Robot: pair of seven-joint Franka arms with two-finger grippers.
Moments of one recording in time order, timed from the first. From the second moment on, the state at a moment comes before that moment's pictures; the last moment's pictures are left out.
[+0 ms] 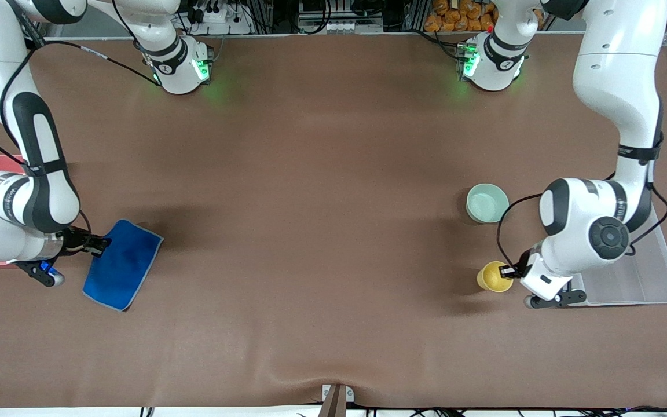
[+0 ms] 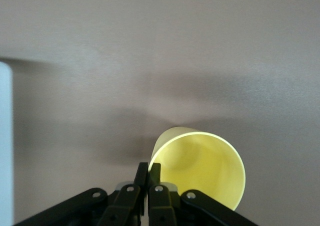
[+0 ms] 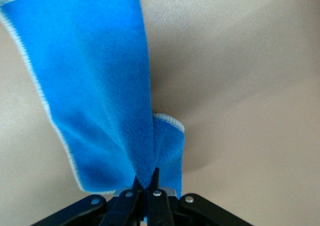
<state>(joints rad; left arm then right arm) -0.10 0.64 0.00 -1.54 -0.05 2.17 -0.21 -0.14 0.59 -0.07 -1.66 0.12 1.99 0.28</state>
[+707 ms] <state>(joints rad) -0.01 0.52 0.15 -1.39 -0.05 1.85 0.09 -0.13 0.47 -0.06 -1.66 0.12 1.89 0.28</state>
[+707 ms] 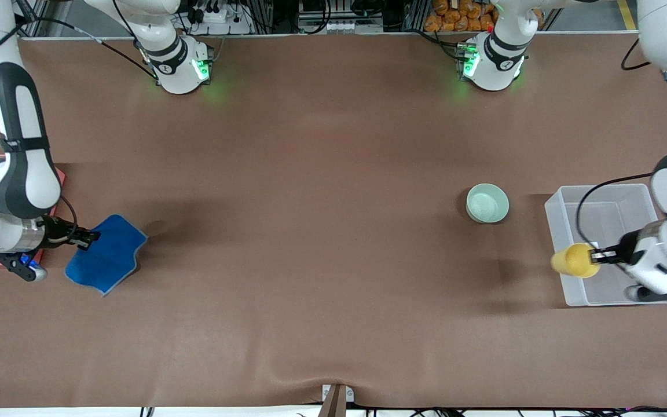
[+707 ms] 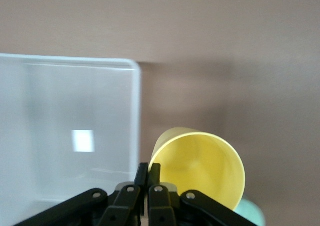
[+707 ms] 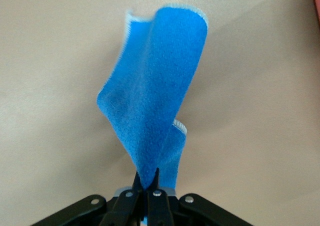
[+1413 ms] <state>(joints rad) 0.12 0.62 0.18 -1.39 -0.08 1.98 0.31 -0.09 0.34 -0.06 -1.66 0.04 1.76 0.28</state>
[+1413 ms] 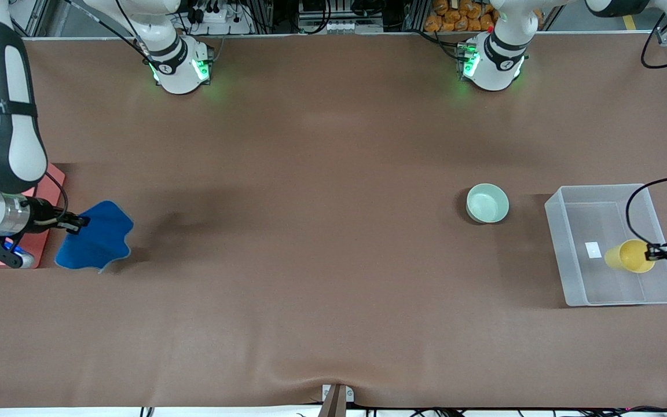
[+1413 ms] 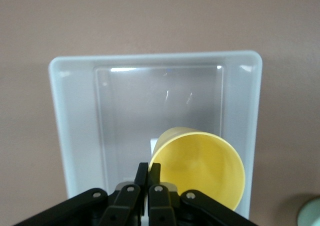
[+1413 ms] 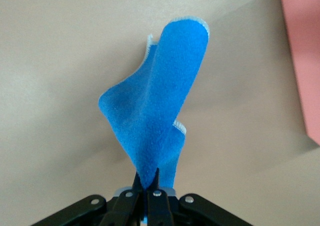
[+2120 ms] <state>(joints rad) 0.12 0.72 0.18 -1.40 -0.12 2.10 0.31 -0.09 0.15 -0.07 -1.65 -0.10 1.56 0.08</state>
